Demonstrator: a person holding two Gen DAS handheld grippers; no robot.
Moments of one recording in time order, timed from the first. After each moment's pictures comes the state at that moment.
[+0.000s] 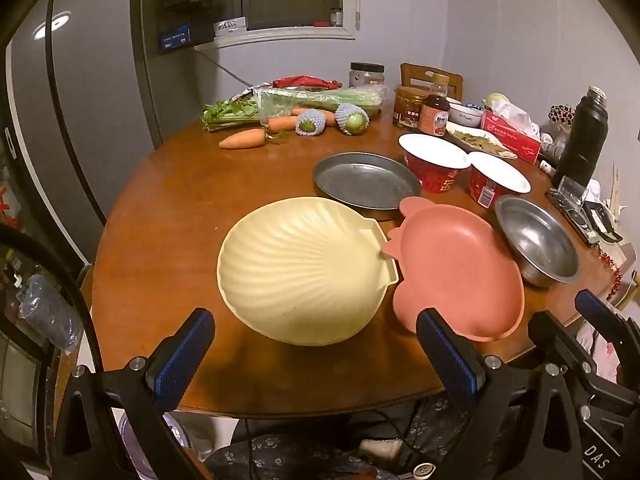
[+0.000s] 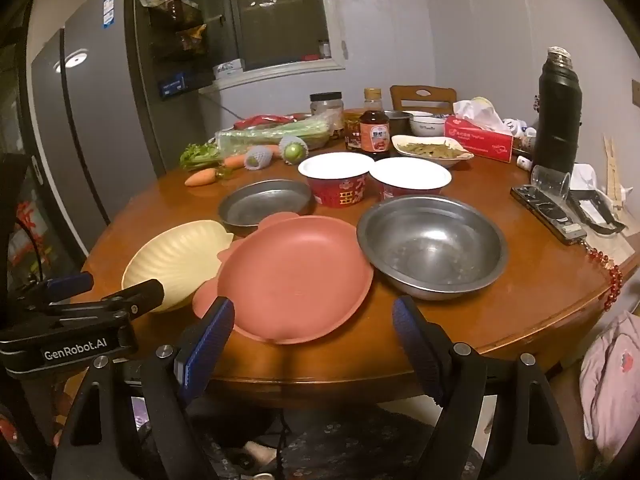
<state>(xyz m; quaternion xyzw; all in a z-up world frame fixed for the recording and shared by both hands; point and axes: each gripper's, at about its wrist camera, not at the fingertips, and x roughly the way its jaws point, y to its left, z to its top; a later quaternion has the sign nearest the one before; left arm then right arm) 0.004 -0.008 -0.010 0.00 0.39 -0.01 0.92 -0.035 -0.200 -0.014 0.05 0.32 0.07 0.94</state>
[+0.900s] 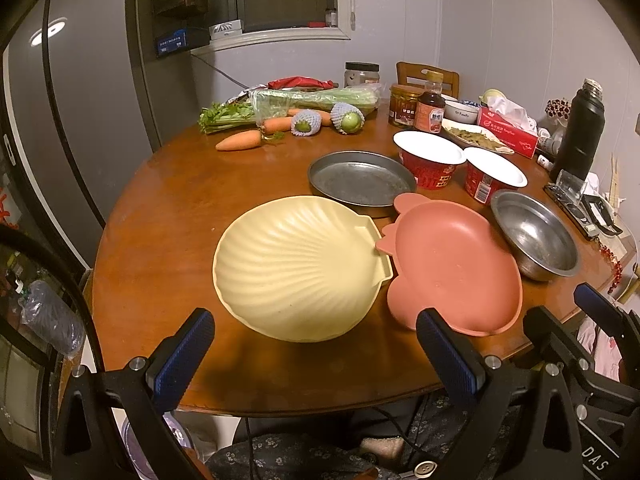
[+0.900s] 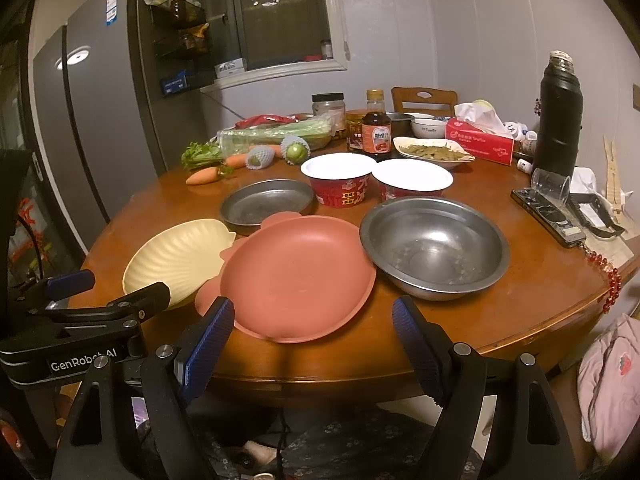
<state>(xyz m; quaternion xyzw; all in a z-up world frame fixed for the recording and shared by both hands) 0.000 -0.011 -0.011 0.01 0.39 -0.01 0.92 -0.037 -0.195 -0.016 0.05 0.32 0.06 0.94</state>
